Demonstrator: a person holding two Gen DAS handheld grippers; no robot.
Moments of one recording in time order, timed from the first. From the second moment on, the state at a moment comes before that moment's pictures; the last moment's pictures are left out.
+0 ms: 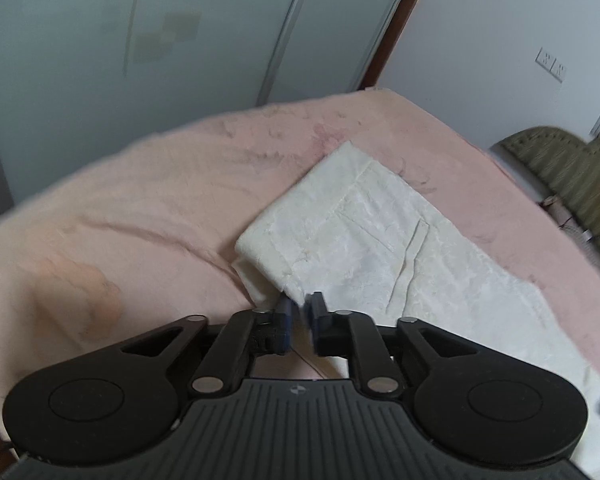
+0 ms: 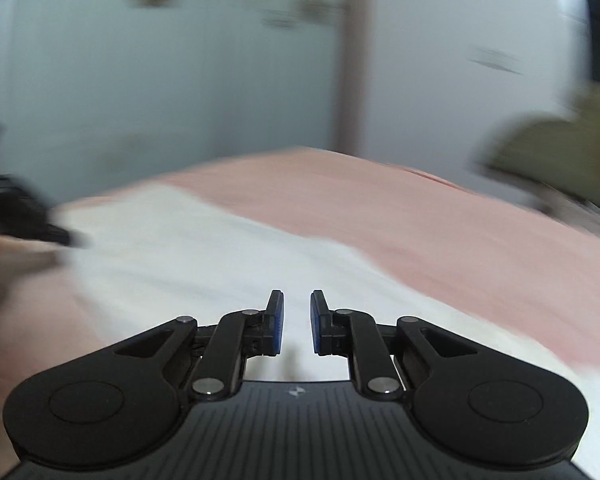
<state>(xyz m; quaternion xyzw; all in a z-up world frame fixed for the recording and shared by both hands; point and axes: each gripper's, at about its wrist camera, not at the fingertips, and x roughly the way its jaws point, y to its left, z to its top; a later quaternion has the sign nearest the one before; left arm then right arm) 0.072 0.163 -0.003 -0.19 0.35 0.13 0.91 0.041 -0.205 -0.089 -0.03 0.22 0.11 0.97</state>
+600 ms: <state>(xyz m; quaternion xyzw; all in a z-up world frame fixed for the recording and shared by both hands) 0.081 -0.120 0.001 0.17 0.25 -0.17 0.94 -0.037 -0.336 -0.123 0.08 0.27 -0.03 0.96</state>
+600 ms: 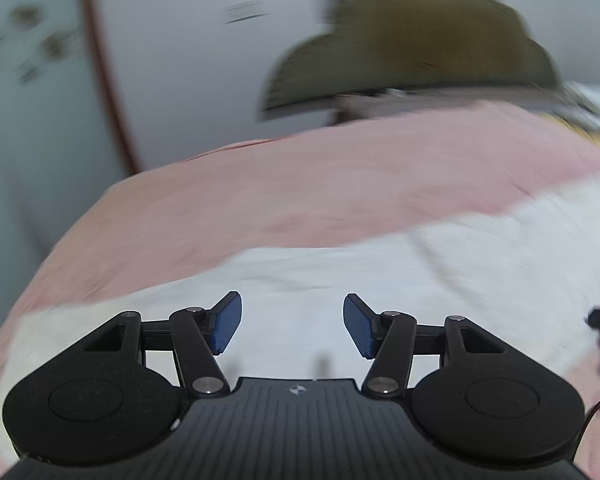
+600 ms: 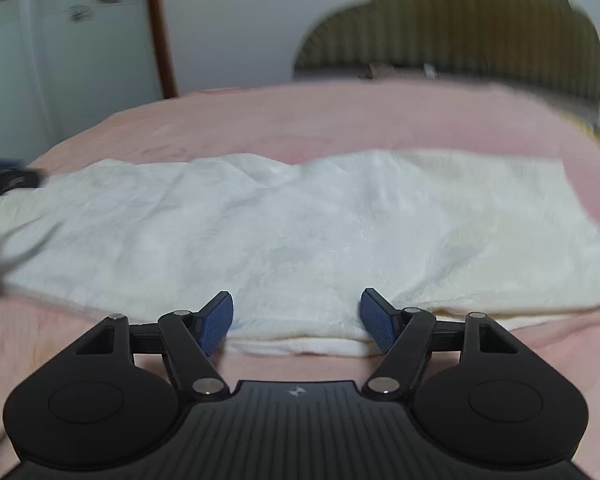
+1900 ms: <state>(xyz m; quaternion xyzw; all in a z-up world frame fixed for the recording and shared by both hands) 0.180 -0.092 -0.036 -0.29 0.46 -0.34 0.77 0.050 -0.326 -0.103 0.11 0.17 0.03 0.98</state>
